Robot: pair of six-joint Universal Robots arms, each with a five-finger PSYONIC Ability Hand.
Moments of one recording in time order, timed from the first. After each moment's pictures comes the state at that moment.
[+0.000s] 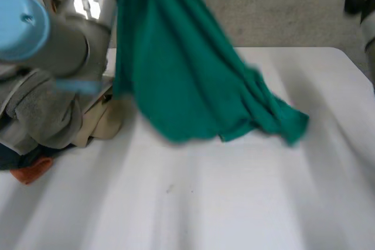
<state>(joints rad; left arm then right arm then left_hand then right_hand) 4.24 -2.10 -0.98 3.86 -1.44 3.48 1.72 -1.15 1.13 -0.36 1.48 2.64 1.16 1.20 1.20 1.20 0.98 1.13 1.18 1.19 1.20 0.98</state>
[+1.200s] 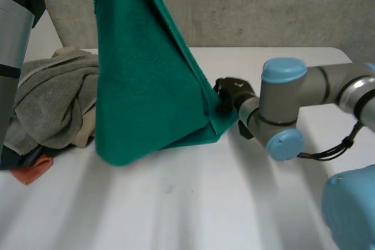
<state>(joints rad) 4.20 -1.38 -1.60 3.75 -1.43 3.44 2.09 -0.58 0.73 0.12 1.49 3.27 1.16 1.20 1.20 1.20 0.98 1.14 1.18 1.18 1.19 0.98</state>
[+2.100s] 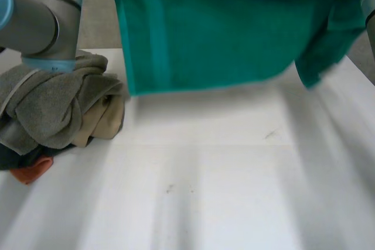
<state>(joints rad) 4.34 -2.09 -0.90 3.84 -1.43 3.53 1.77 -1.12 0.91 -0.22 1.50 2.50 1.16 1.20 1.20 1.20 0.98 1.14 1.19 1.19 1.20 0.99</state>
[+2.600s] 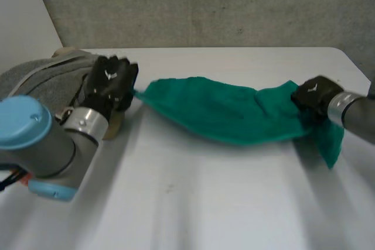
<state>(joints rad) 4.33 -1.96 -1.74 3.81 -1.42 3.48 1.71 -0.97 1.21 0.25 1.35 2.28 1.16 1.20 1.20 1.20 0.98 0.84 0.83 0.85 0.86 0.67</state>
